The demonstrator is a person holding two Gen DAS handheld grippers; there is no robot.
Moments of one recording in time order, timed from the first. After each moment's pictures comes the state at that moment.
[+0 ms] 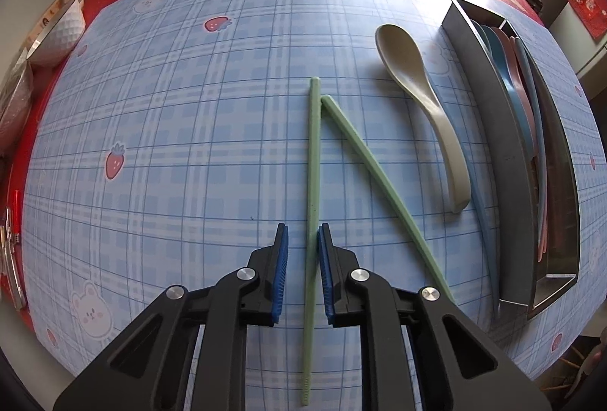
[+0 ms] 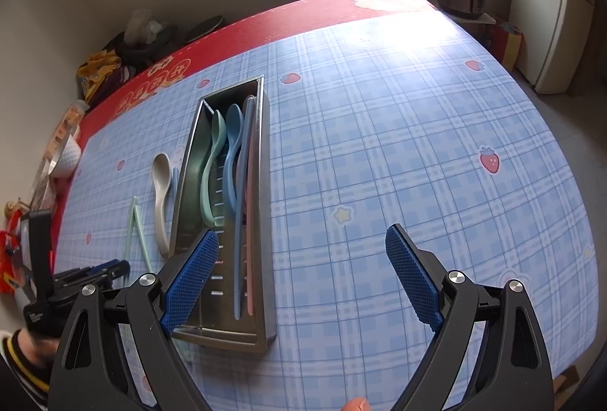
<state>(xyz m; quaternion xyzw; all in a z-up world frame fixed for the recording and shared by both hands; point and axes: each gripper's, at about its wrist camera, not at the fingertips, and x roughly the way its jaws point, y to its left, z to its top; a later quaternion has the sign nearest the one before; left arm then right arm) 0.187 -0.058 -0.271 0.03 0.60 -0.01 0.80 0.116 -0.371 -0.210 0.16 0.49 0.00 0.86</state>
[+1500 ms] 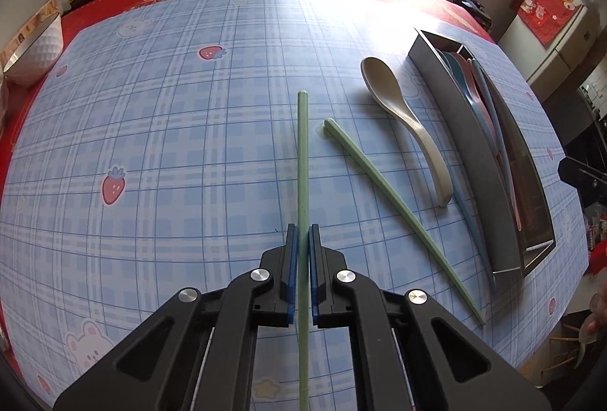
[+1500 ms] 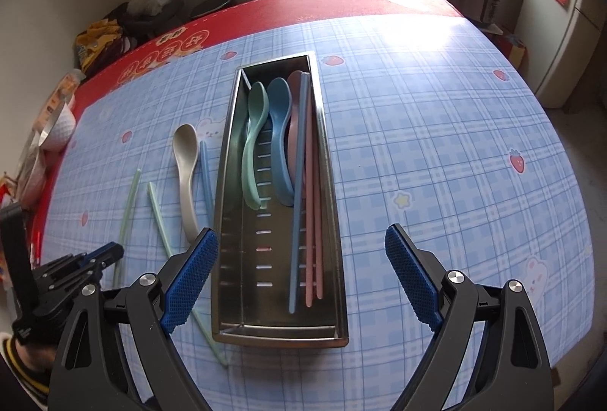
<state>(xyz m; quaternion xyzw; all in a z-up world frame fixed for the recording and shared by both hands) 0.163 -0.020 -0.258 -0.01 0.54 -0.11 0.84 0.125 -0.295 -0.208 0.10 0.51 0.00 0.85</state>
